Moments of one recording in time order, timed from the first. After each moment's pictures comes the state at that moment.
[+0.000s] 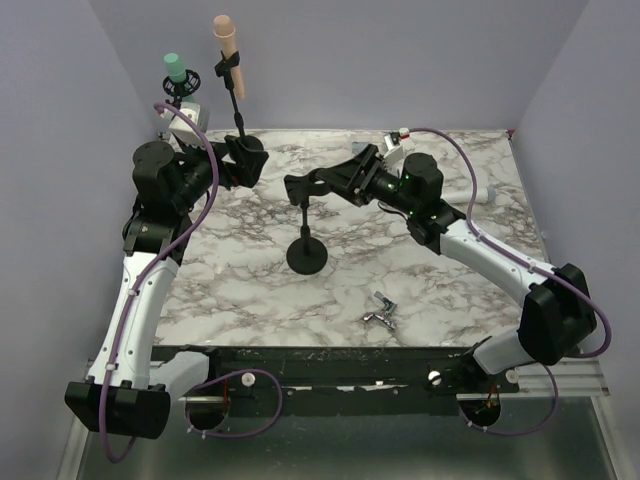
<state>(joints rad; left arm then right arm) -0.13 1.07 1.22 -0.17 0.40 -0.28 0.59 1.48 1.10 0.33 -0.36 1.13</state>
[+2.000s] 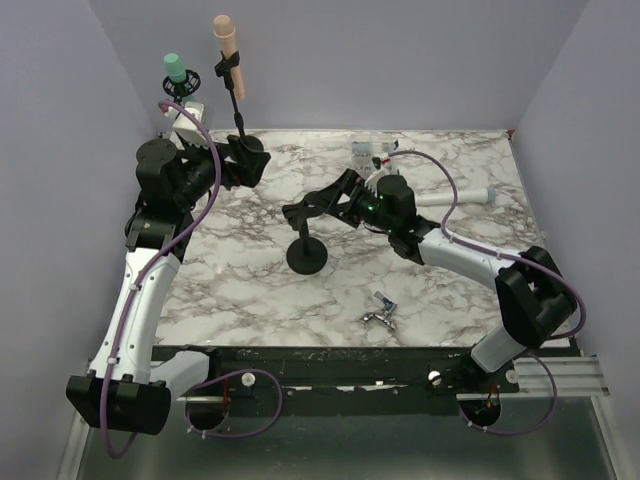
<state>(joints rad) -0.13 1.09 1.22 -0.17 0.41 -0.28 0.65 1.60 0.96 0.44 -0.20 1.01</state>
